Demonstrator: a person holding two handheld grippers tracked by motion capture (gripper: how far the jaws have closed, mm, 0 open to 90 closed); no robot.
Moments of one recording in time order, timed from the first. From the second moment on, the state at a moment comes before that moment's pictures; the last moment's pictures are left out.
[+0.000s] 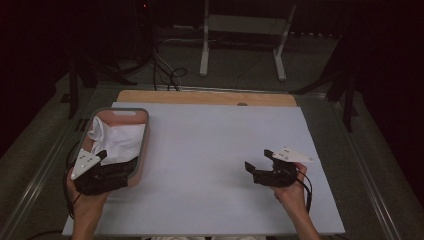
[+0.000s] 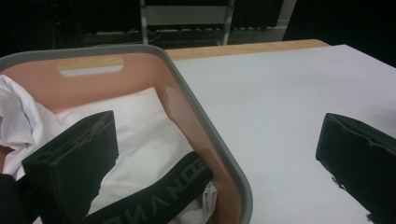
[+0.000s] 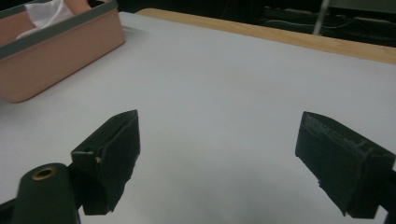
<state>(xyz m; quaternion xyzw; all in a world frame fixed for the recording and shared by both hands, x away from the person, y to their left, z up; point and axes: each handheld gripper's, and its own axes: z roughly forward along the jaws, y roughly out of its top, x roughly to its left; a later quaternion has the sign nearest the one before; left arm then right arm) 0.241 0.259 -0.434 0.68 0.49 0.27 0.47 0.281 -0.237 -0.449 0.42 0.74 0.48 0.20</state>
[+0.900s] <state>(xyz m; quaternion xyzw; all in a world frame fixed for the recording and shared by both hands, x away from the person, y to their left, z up) 0.242 0.258 -0.438 0.68 0.49 0.26 0.48 0.254 -0.288 -0.461 0.46 0.70 0.50 0.24</state>
